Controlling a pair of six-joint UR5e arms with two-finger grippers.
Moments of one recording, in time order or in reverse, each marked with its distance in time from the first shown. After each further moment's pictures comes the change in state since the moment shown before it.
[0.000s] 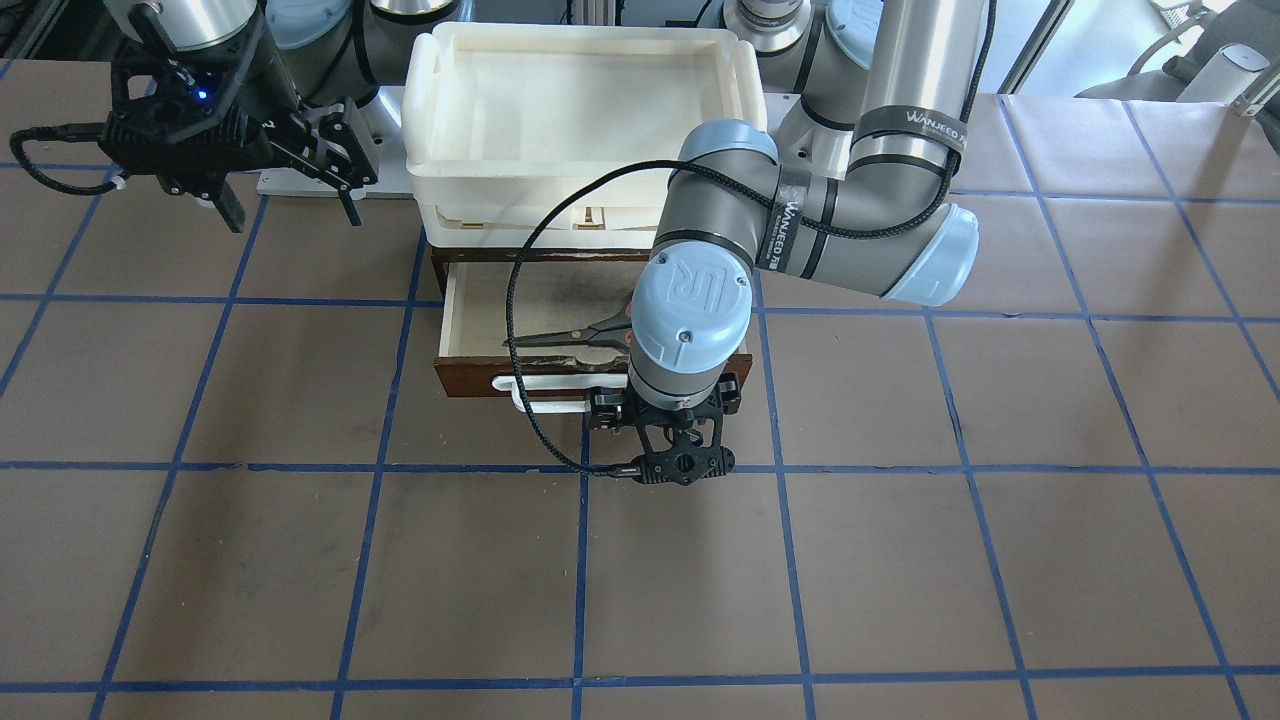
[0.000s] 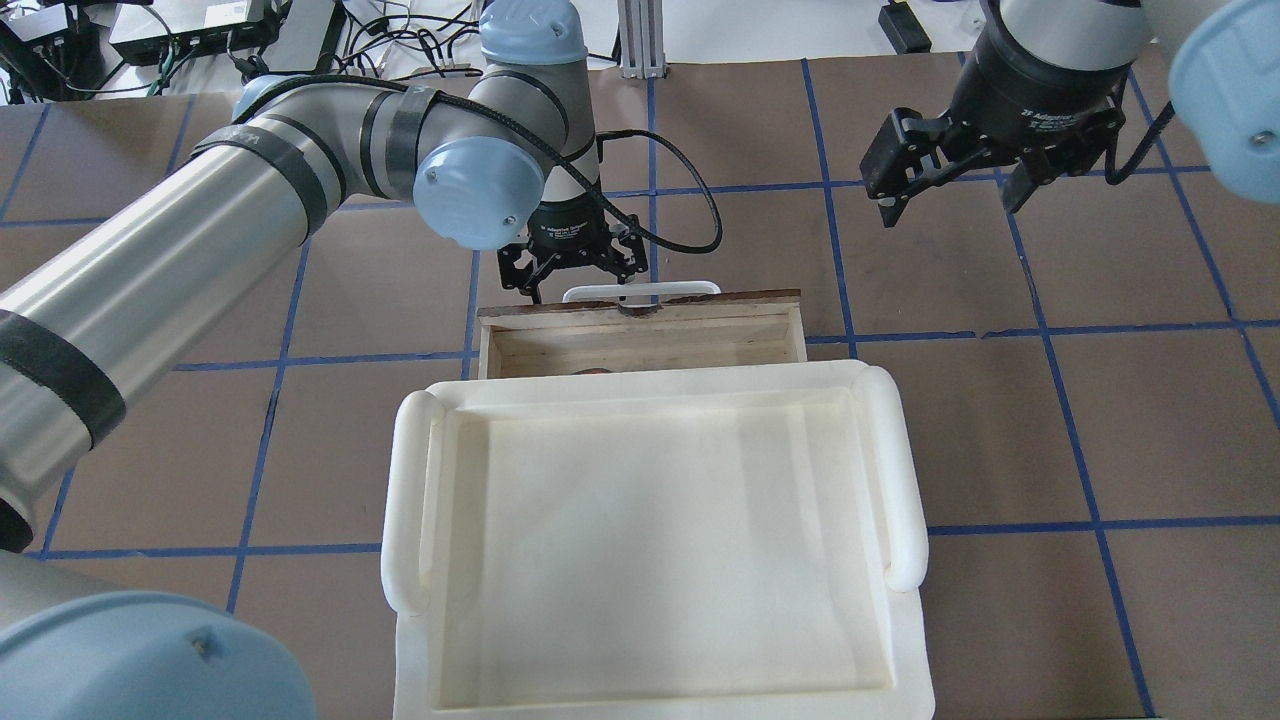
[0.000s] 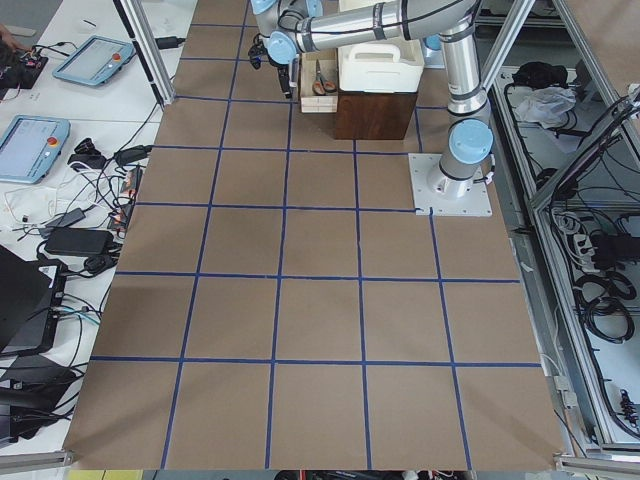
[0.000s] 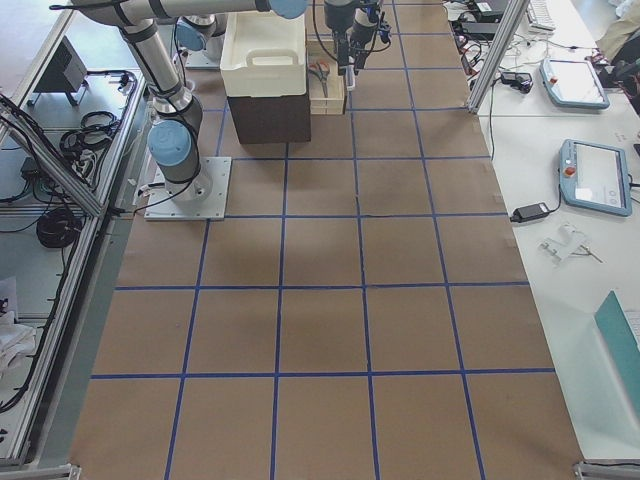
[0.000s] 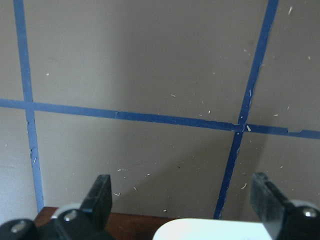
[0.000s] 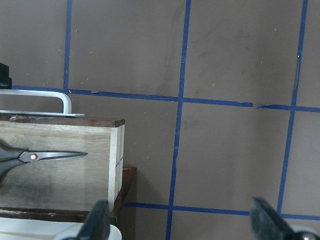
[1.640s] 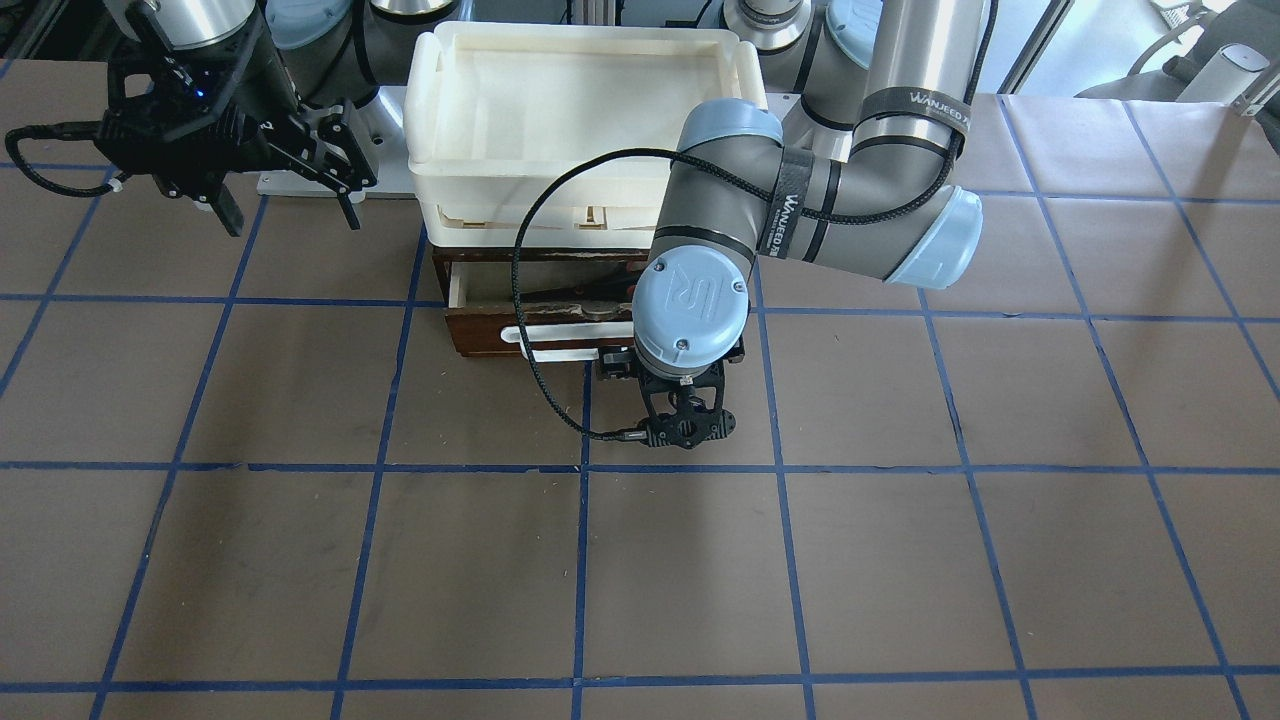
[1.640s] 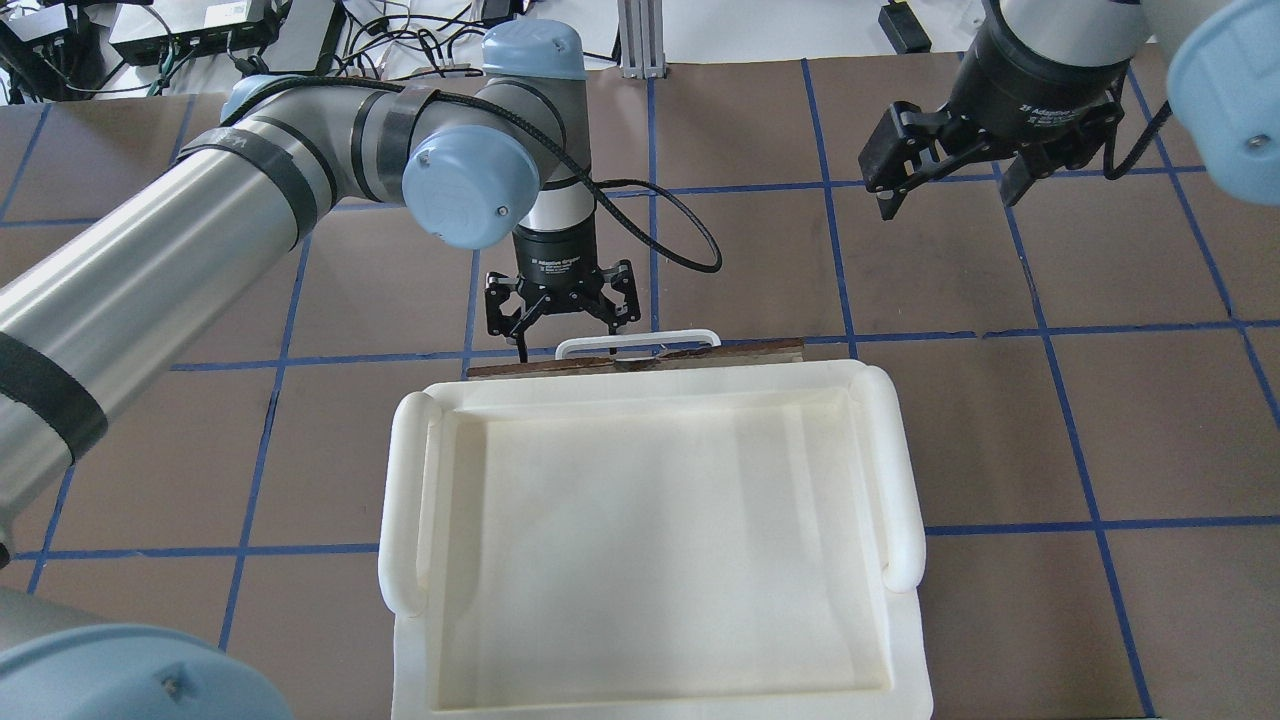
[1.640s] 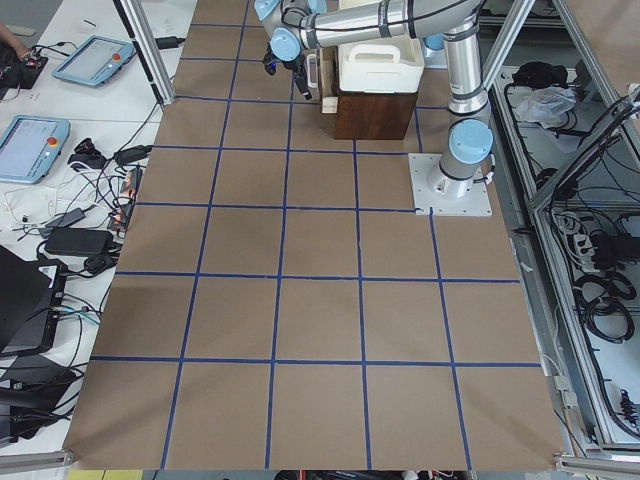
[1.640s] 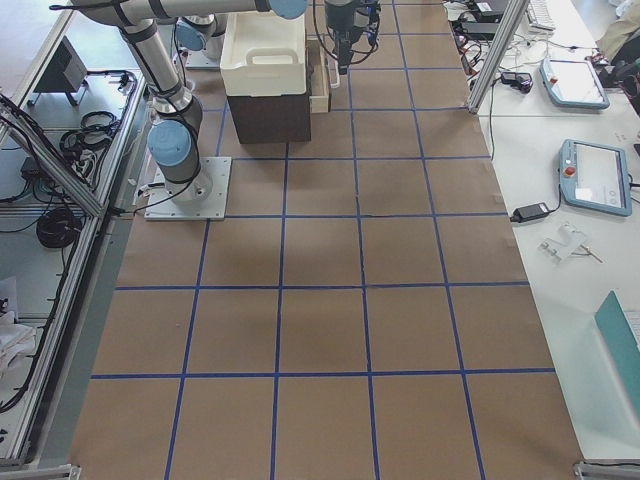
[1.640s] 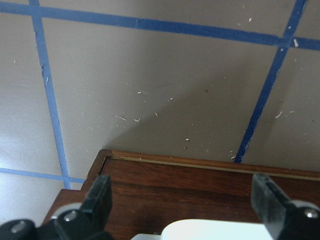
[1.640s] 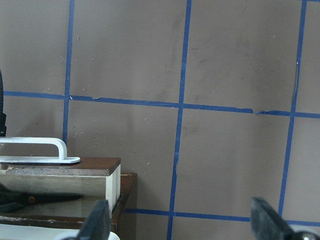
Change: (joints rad) left arm -0.004 0.023 -0.018 -0.213 -0.018 -0.004; right arm 0.000 0.001 0.002 -0.025 0.003 0.001
